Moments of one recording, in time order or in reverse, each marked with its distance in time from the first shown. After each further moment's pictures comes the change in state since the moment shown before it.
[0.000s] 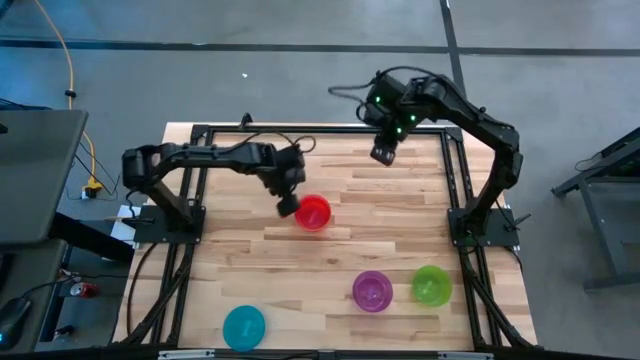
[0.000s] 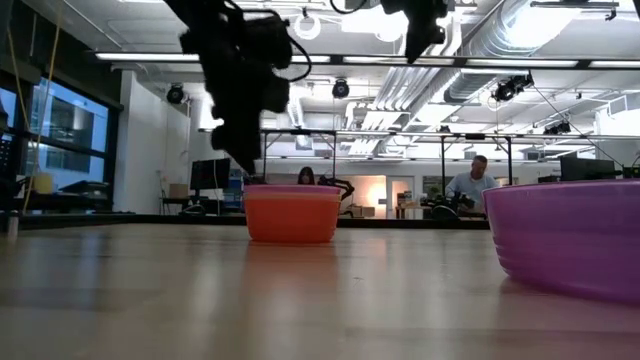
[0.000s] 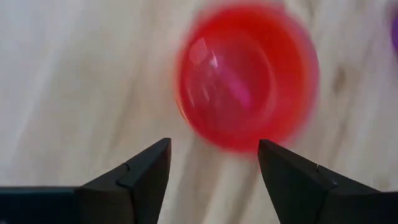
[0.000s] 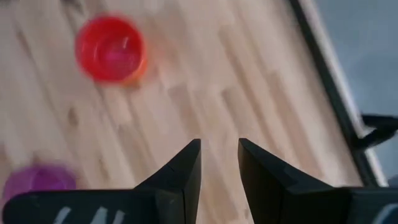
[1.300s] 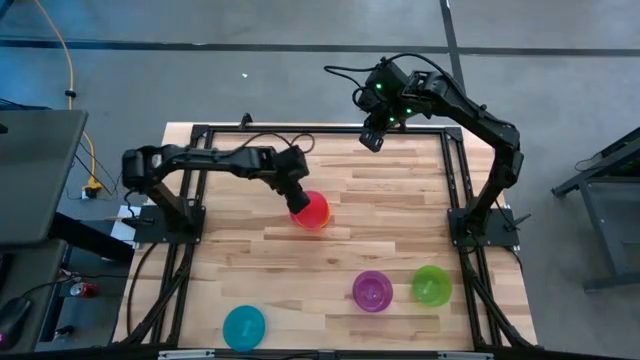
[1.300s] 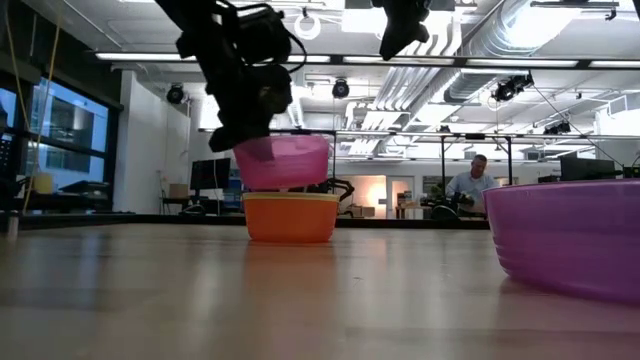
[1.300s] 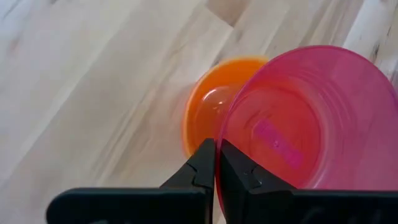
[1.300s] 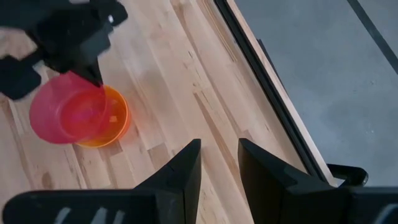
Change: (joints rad) left arm -0.010 -0.002 -0.059 0.202 -0.105 -0.195; right arm -0.040 0.000 0.000 0.224 0.055 -0.019
